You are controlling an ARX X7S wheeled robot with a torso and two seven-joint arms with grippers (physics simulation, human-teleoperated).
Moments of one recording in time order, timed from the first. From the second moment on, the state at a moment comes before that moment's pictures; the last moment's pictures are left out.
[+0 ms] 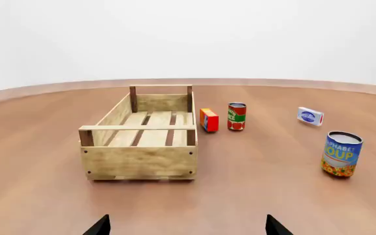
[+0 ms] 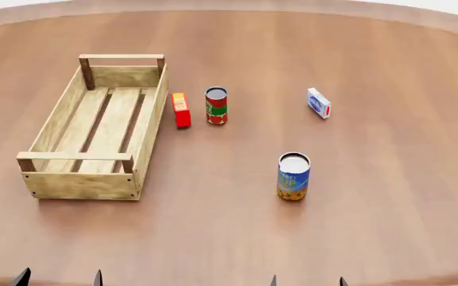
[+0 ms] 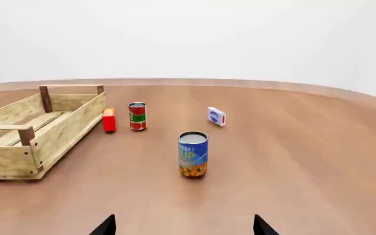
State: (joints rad) left arm 0.00 0.00 0.00 0.00 0.00 0.00 0.00; right arm 0.00 0.00 0.00 0.00 0.00 0.00 0.00
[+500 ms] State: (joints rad) left arm 0.03 -0.05 0.07 0.04 -0.04 0.00 -0.04; right arm -0.04 0.05 -0.05 -0.07 0.06 -0.03 0.07
